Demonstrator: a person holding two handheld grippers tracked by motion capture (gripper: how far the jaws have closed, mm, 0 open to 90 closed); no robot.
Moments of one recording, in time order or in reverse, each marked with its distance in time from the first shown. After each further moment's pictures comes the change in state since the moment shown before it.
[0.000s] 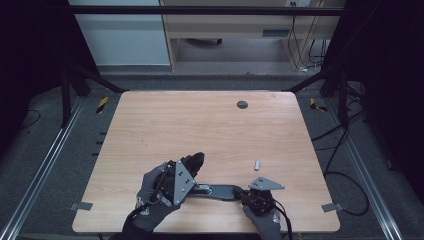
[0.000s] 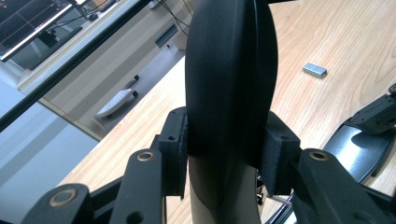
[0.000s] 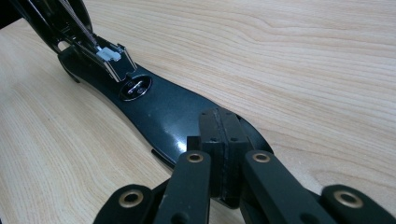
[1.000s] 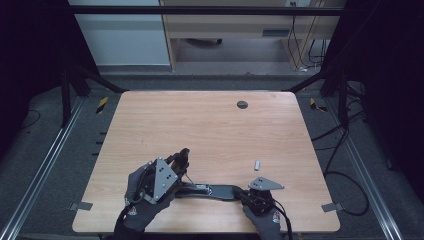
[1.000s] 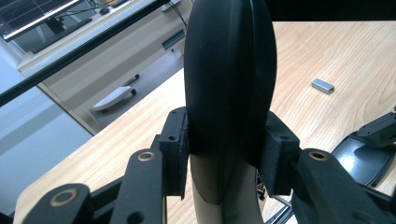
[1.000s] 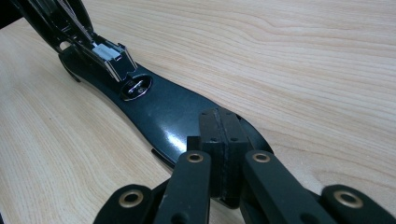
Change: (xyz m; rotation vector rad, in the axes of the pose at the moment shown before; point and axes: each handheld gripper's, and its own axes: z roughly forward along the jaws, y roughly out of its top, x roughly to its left) left arm 0.023 -0.016 -0.016 -0.045 0.008 -0.141; right arm 0.001 0.000 0.000 0.005 0.004 0.000
